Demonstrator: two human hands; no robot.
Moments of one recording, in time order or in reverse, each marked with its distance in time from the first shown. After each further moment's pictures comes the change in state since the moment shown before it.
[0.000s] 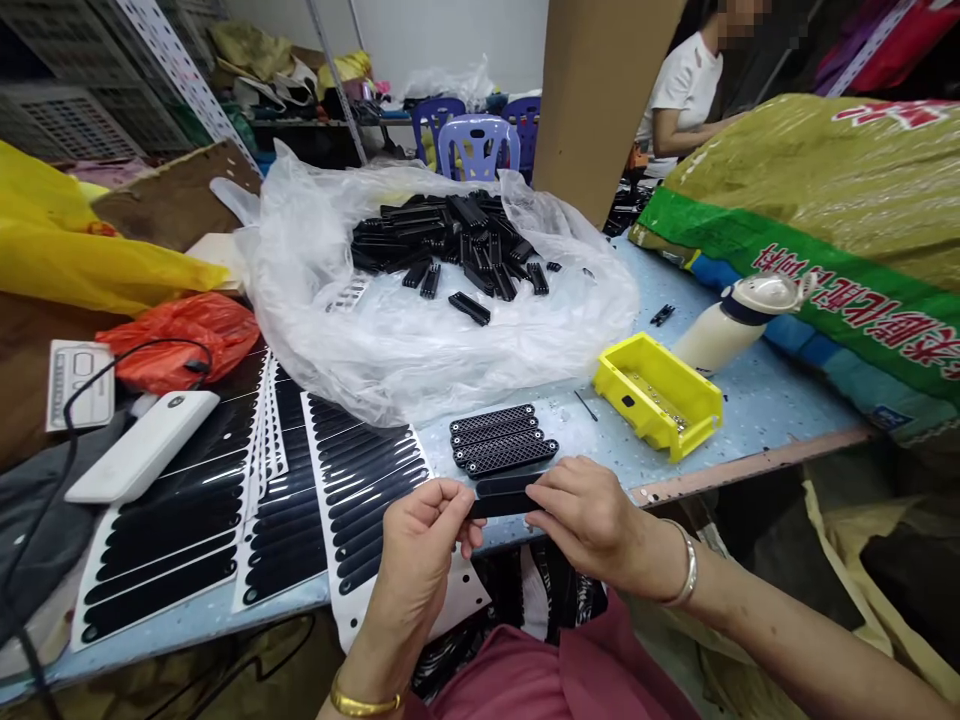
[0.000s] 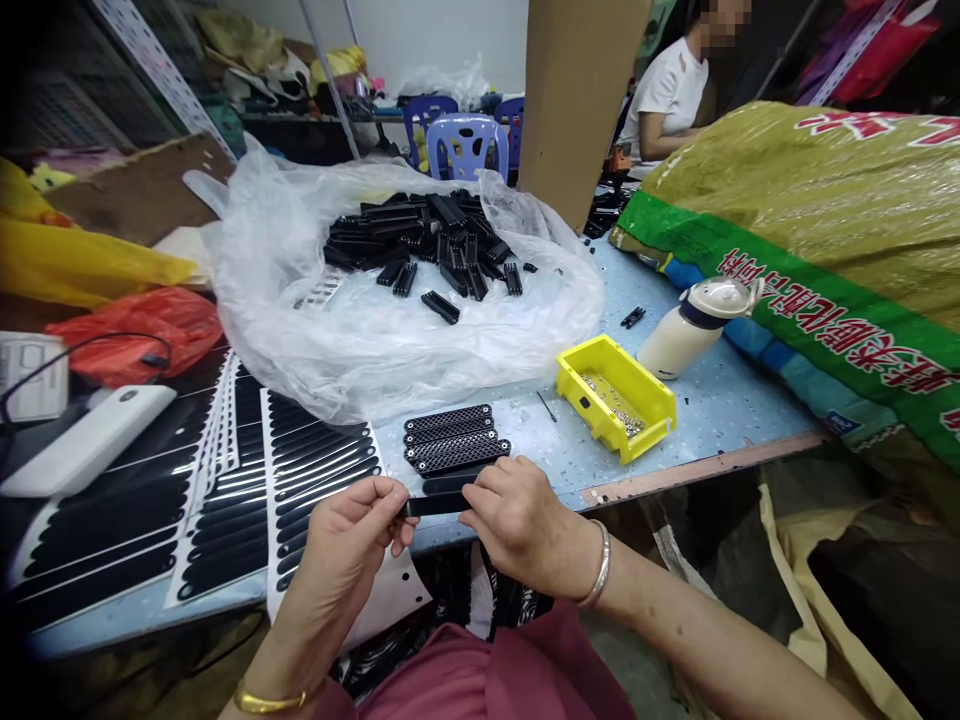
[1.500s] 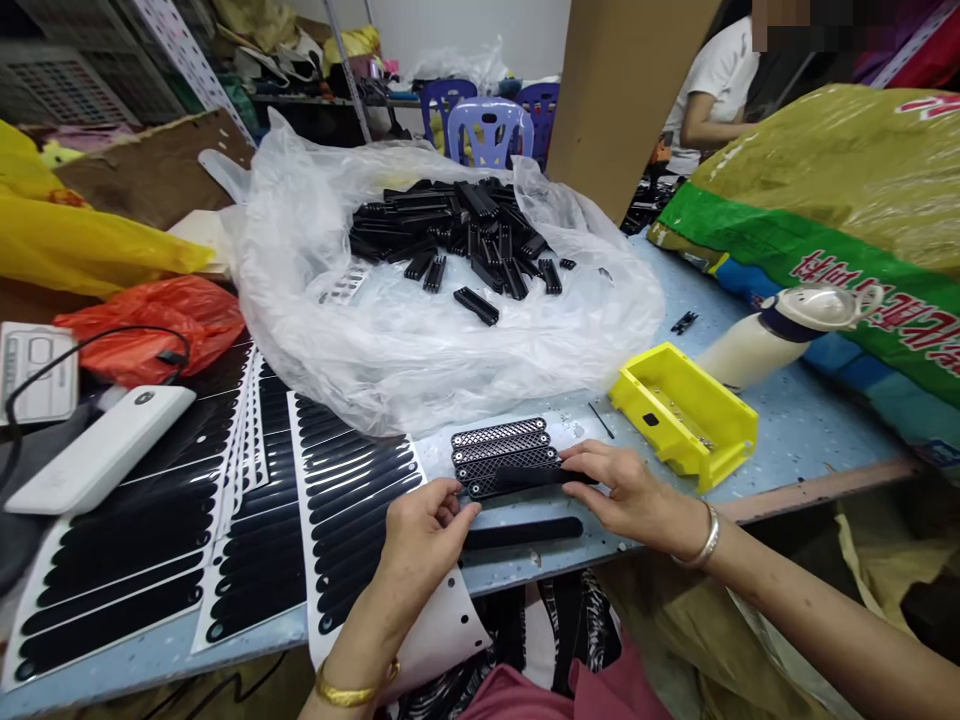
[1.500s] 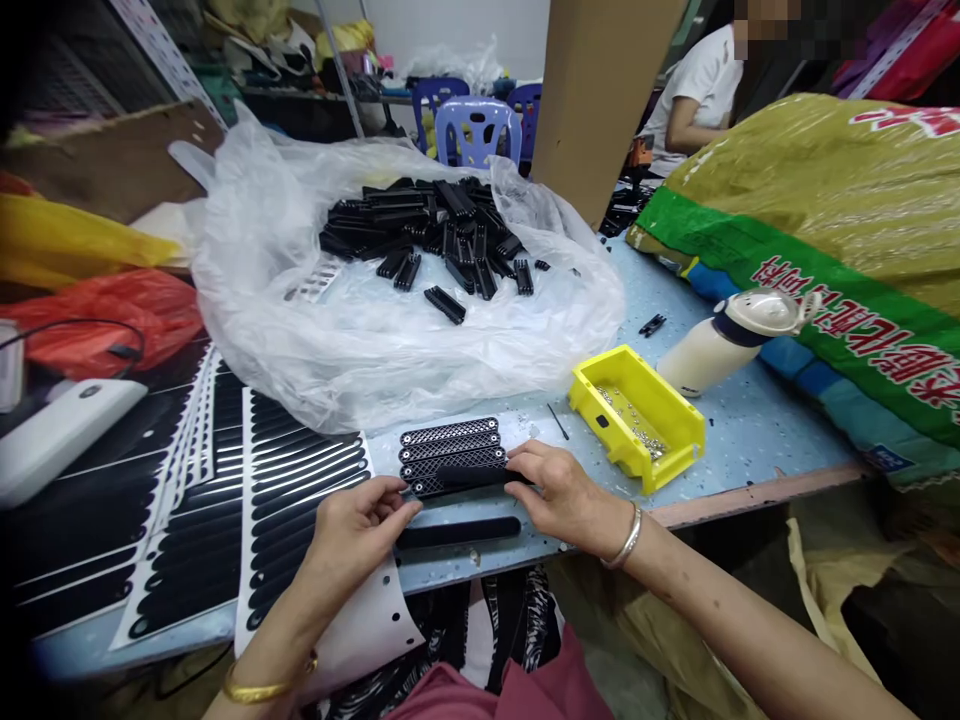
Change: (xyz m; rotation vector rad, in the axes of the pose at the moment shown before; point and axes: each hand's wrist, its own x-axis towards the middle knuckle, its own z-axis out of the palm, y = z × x) left_hand 0.054 -0.024 -0.030 0.900 0.058 0.356; right_hand -0.002 0.077 0.007 0.170 -0.027 0.140
